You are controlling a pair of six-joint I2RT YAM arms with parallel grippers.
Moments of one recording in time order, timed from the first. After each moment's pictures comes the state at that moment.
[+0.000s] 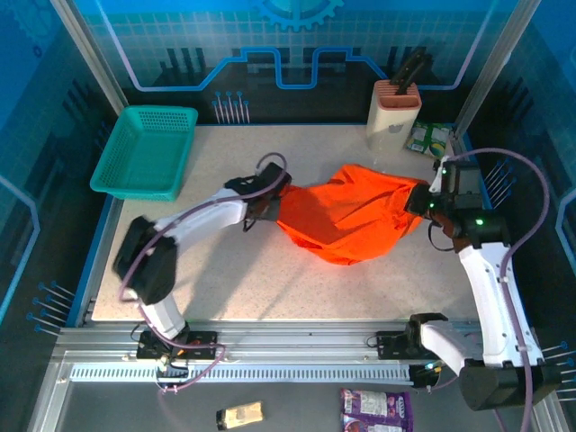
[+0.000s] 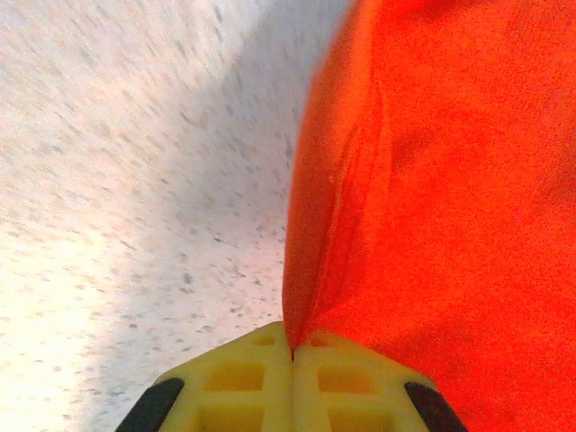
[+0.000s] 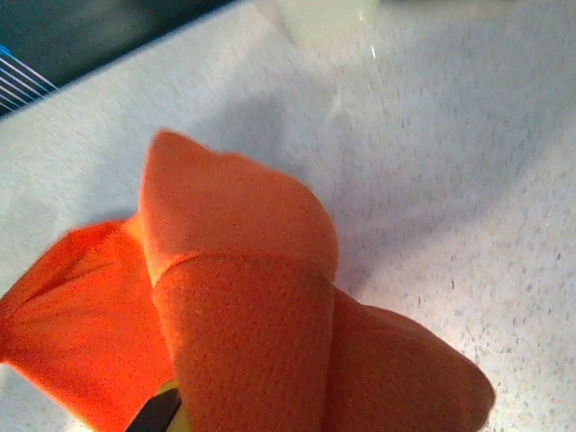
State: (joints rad) left arm -0.59 1.66 1.30 -0.72 -0.34 -0.42; right arm 0.03 0.98 1.20 -0.93 -0.05 0.40
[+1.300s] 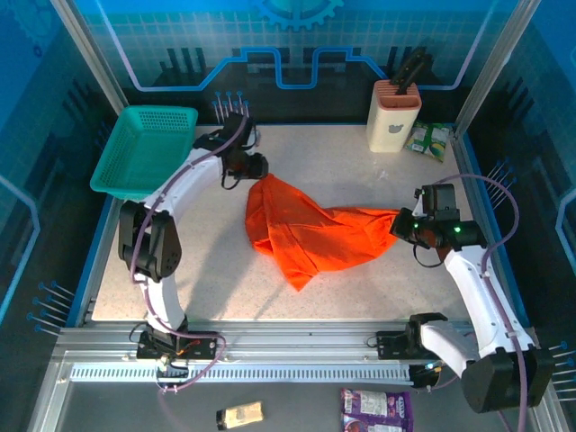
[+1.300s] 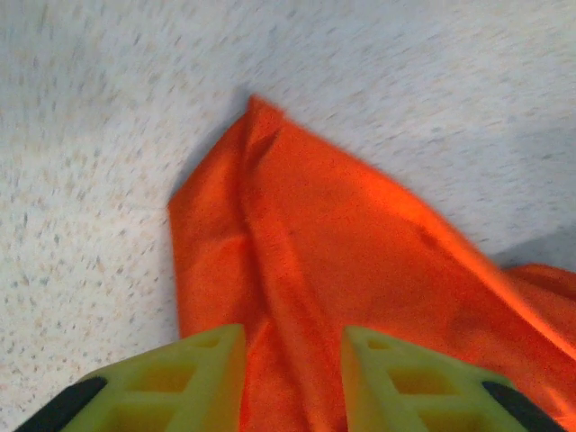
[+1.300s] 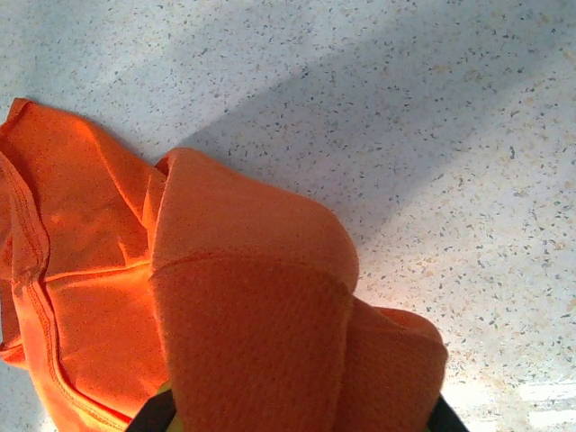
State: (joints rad) left arm -0.34 1.87 1.70 -0.83 0.09 -0.35; right arm 0.07 0.97 0.89 -0.85 -0.15 0.51
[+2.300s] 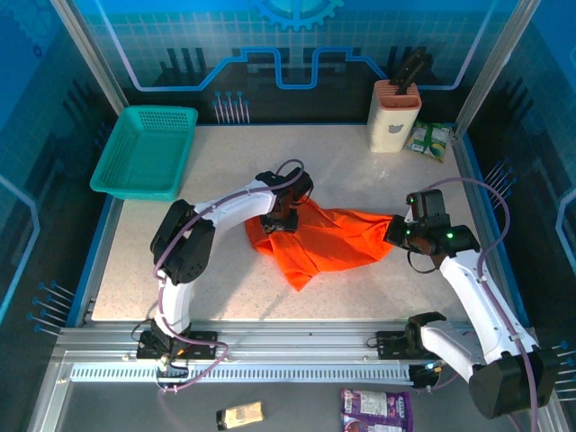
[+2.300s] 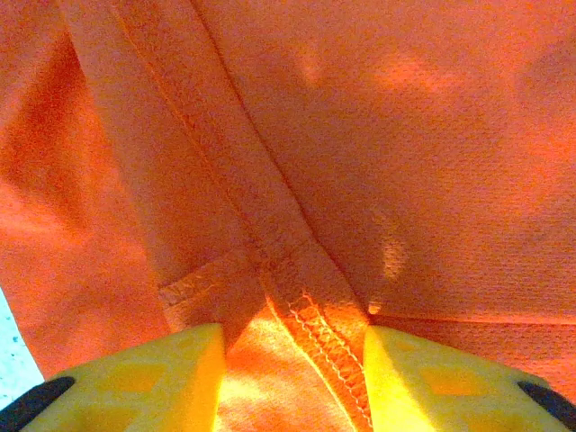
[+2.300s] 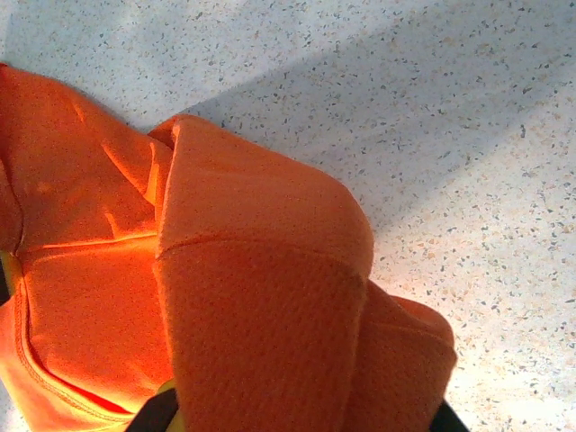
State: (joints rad) left arm -0.67 1.99 1.55 -0.99 -0.12 -0.65; right arm 0.16 0.95 0.85 -0.85 -0.08 0.53
